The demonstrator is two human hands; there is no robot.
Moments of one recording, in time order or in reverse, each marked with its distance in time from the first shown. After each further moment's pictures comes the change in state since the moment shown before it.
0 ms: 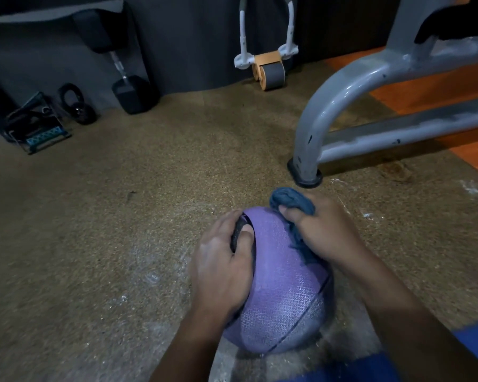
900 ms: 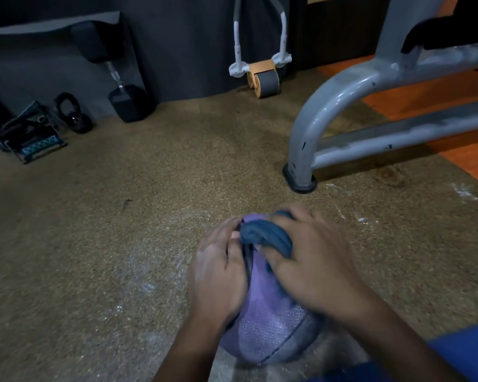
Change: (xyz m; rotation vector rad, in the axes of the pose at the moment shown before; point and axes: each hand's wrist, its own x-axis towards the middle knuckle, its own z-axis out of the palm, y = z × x) left_hand -0.001 0.001 0.004 -0.039 0.022 0.008; right_hand -0.052 -0.022 -0.003 -0.383 -0.042 -0.308
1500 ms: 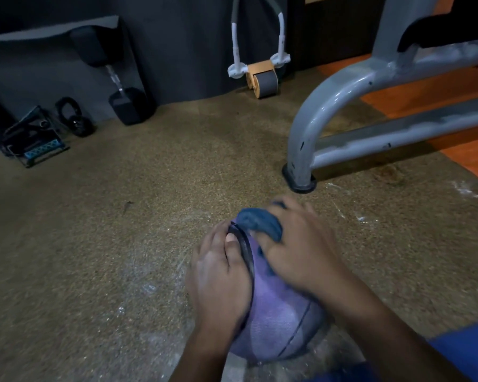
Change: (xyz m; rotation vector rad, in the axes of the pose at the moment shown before) left_hand -0.010 0.004 0.006 0.094 0.079 -0.090; right_hand 0.021 0.003 0.006 0.039 -0.007 0.036
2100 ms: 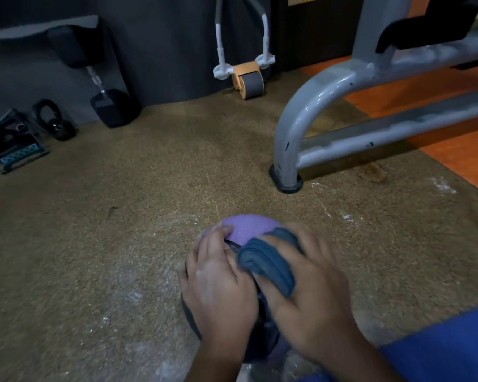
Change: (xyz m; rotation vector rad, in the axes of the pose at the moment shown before) left_hand -0.017 0.027 0.008 0.017 0.132 0.064; right_hand -0.059 0.021 0.019 0.072 0.310 -0.043
